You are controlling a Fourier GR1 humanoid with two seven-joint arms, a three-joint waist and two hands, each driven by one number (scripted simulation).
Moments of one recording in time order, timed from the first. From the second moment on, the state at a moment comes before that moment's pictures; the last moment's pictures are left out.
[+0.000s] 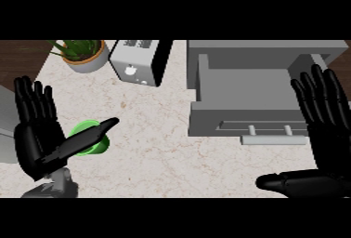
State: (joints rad) left arm -0.08 0.01 0.00 -1.83 -0.05 0.52 -0.03; right arm -0.07 -0.09 -0.02 -2.04 -0.13 0.09 0.09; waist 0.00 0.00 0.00
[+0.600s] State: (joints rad) left arm 0.04 0.00 0.00 -1.73 0.02 0.55 -0.14; right arm -0.09 -0.09 -0.05 -2.05 -0.14 0.10 0.12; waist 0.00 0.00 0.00
